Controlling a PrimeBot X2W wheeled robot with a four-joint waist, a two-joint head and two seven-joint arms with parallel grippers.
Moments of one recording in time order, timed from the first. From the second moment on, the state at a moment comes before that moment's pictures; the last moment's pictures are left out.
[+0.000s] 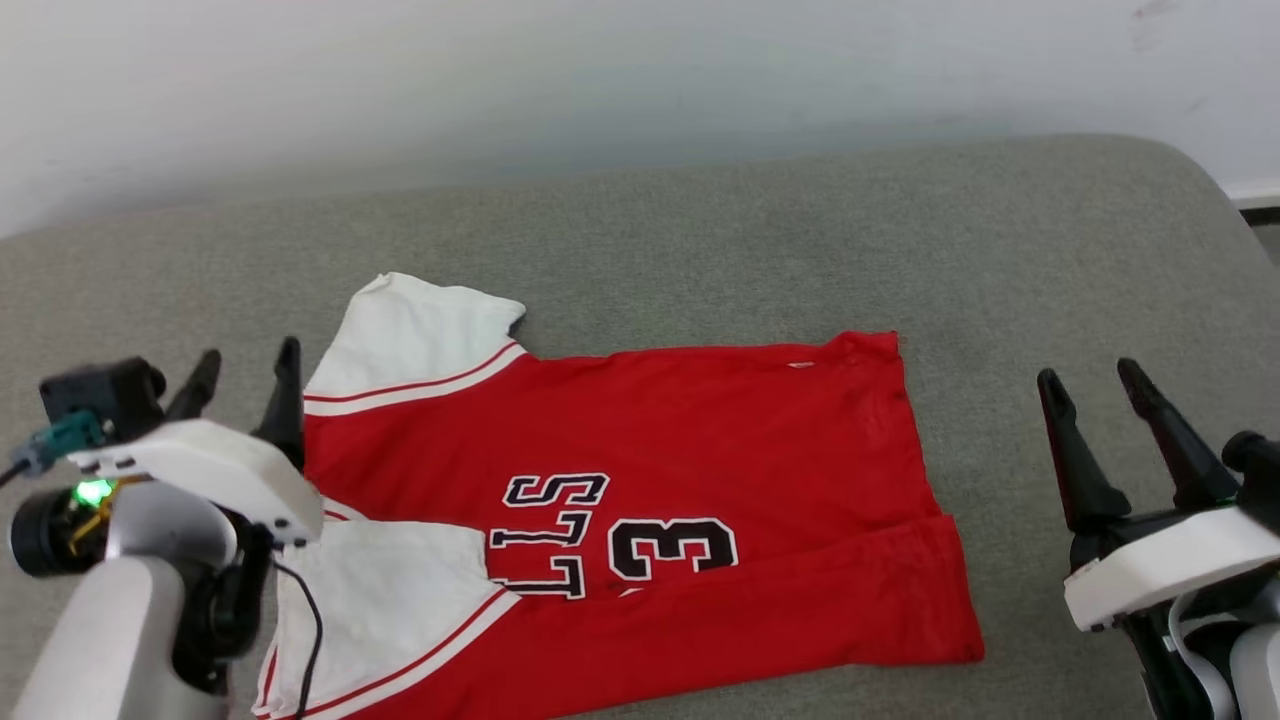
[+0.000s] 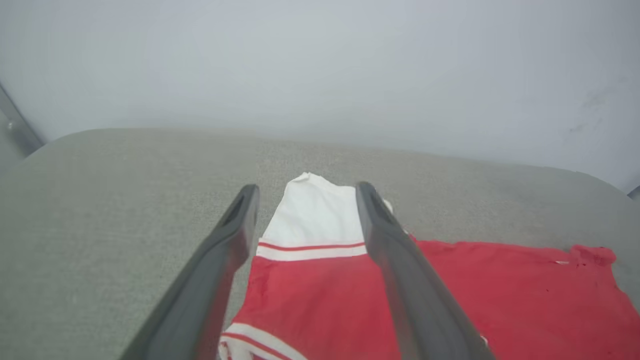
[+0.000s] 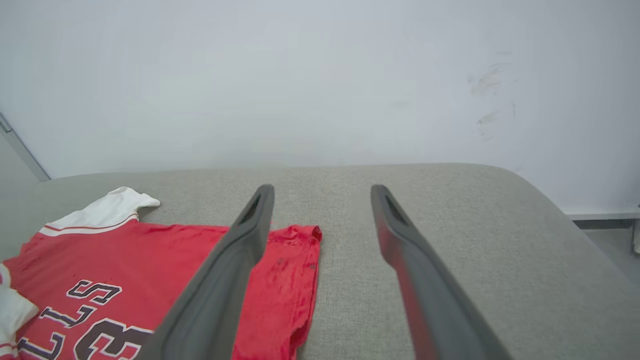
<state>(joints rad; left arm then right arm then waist) -0.24 0.40 -0.13 0.05 -0.58 0.16 0.16 -0.10 -0.23 0.02 -0.02 0.33 0.13 0.01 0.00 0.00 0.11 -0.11</state>
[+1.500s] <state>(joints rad) -0.84 0.67 -0.12 0.29 -0.78 0.06 0.90 -0.41 -0.25 0.10 0.02 0.56 0.13 0.18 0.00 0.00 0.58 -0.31</state>
